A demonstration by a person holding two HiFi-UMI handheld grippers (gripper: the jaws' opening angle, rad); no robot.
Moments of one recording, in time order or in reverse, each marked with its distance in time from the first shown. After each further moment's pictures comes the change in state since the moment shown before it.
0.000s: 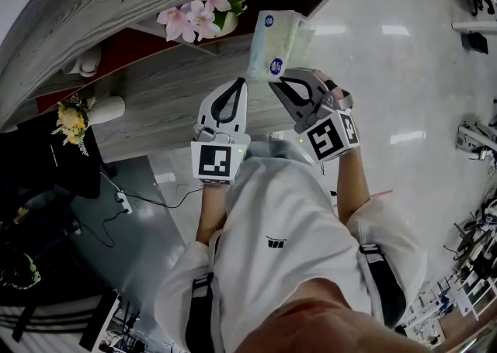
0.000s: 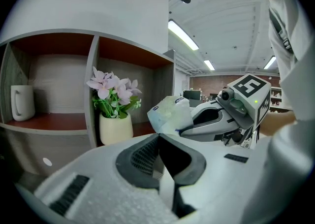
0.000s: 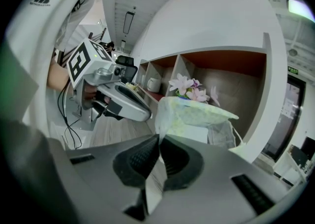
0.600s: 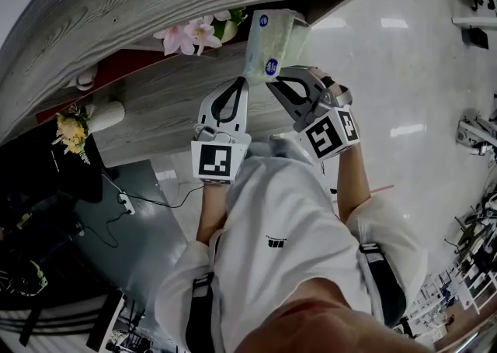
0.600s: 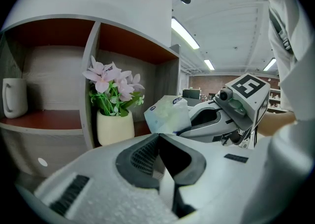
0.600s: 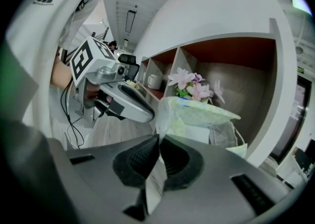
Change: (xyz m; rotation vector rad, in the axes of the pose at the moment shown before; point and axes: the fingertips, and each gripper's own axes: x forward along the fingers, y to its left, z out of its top) left arm 0.020 0.013 -0.003 -0.024 0.019 -0.020; right arm 0.022 -0.009 -0.006 -0.012 0.014 0.044
